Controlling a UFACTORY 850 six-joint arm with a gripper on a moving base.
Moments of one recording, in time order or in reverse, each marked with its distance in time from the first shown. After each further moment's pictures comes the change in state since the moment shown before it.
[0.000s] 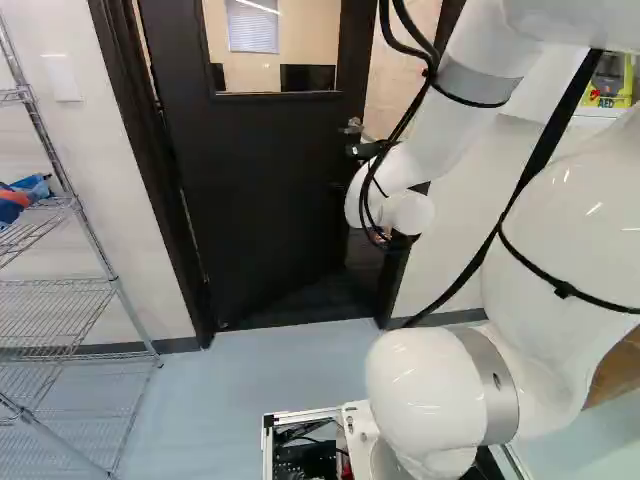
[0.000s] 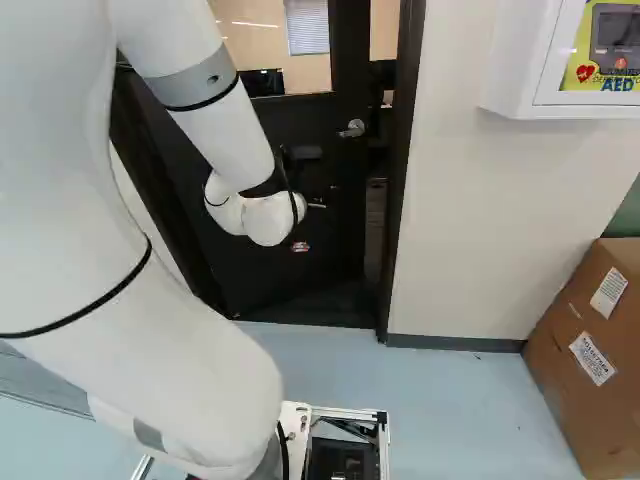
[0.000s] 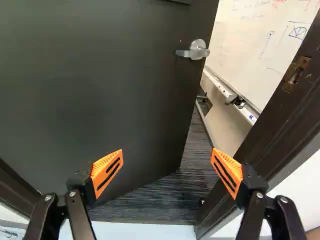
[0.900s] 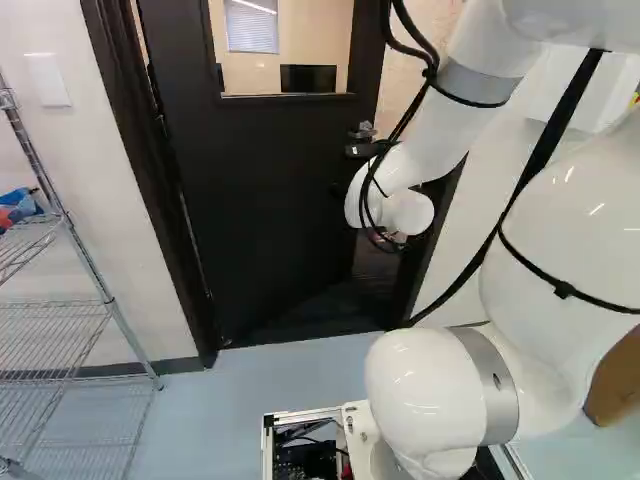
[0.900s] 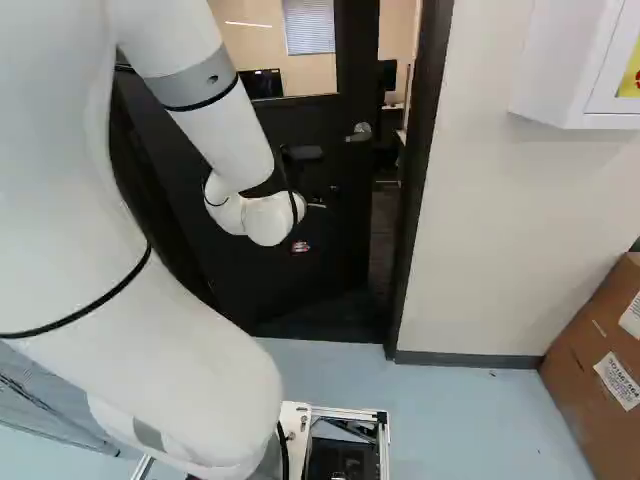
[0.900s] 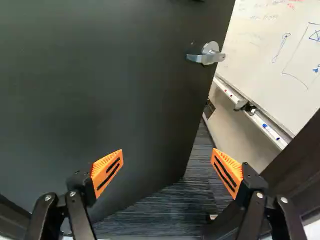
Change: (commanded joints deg) arm 0.0 0.0 0.0 0.0 0.0 0.0
